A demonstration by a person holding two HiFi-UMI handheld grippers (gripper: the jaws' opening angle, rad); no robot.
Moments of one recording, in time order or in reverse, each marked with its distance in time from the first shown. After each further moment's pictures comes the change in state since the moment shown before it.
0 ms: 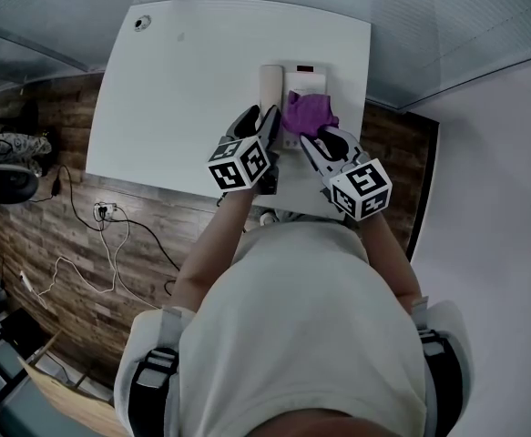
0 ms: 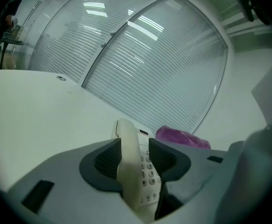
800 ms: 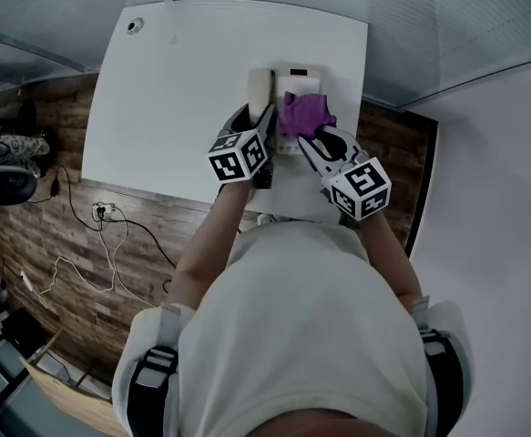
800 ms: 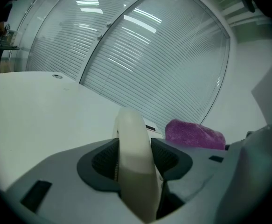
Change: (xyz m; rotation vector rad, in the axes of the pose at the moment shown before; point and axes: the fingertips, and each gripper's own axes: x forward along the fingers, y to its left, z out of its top) left arm 0.032 0.013 -0.008 0.044 0.061 0.038; right arm 0.003 -0.015 -0.001 -0.017 0.026 0.030
